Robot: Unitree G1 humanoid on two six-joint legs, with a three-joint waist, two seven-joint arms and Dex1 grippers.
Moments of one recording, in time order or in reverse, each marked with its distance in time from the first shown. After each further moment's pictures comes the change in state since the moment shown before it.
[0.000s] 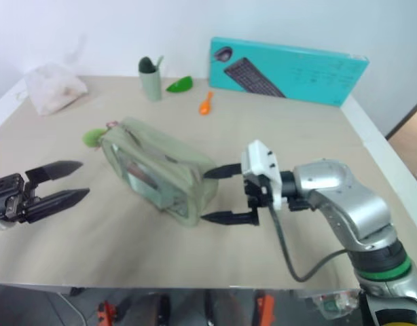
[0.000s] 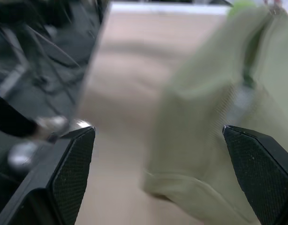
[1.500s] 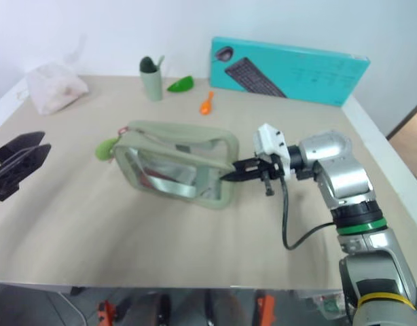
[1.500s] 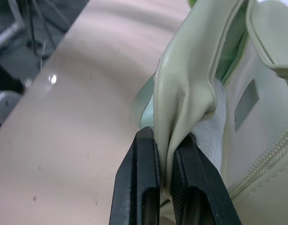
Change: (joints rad) left arm -0.072 -0.045 0.100 0.128 -0.228 -0.007 0.228; right arm -0.223 0.071 0.013 0.537 -0.178 -0.331 0.359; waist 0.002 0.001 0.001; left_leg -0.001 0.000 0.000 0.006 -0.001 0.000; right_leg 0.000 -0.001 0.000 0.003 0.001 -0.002
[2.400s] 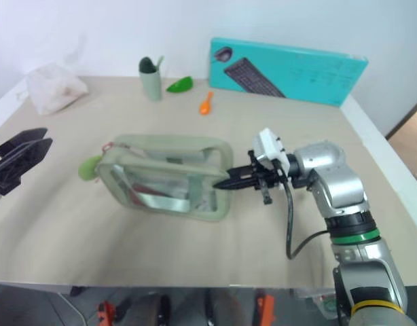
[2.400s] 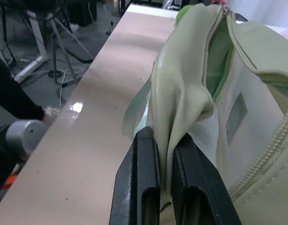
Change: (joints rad) left arm -0.076 0.022 -0.018 0.045 -0.001 0.045 0.012; right arm 0.078 0.039 -0.029 -0.124 0.022 0.026 0.022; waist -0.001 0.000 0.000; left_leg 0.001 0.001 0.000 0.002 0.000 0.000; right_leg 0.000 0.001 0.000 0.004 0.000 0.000
